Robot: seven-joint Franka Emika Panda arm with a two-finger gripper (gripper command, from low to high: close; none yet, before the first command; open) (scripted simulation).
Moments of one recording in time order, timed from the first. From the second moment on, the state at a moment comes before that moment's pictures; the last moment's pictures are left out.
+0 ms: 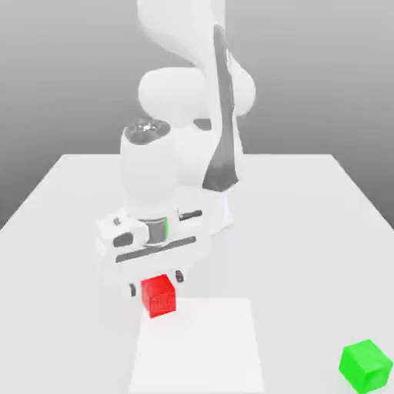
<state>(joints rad) -0.03 0.13 -0.15 -2.91 0.18 3.04 0.00</state>
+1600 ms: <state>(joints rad) 0.35 0.38 0.15 -2.29 -0.12 2.66 0.10</state>
